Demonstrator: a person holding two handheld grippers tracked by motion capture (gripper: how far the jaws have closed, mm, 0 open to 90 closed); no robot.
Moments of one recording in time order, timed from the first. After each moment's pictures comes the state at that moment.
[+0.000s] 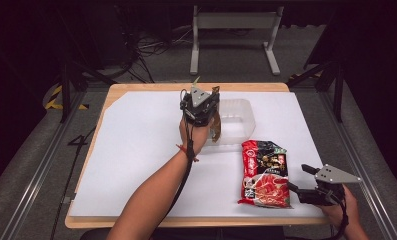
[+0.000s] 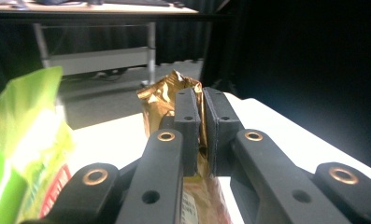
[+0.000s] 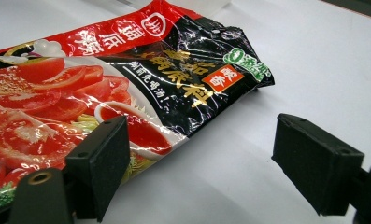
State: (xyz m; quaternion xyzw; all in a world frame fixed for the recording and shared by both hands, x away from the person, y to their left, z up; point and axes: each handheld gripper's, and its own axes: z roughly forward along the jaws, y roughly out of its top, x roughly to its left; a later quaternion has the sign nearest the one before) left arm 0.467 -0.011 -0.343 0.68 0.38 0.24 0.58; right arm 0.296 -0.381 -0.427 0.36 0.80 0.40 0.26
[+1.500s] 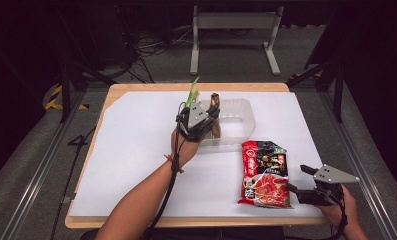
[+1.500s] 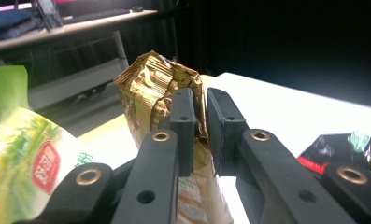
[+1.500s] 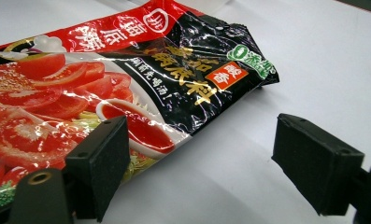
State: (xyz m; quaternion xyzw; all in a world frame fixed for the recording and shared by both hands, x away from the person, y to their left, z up) left arm 0.444 0.005 -0.366 0.74 0.26 0.27 0.56; right arm 0.297 -0.379 -0.429 0.36 0.80 0.40 0.26
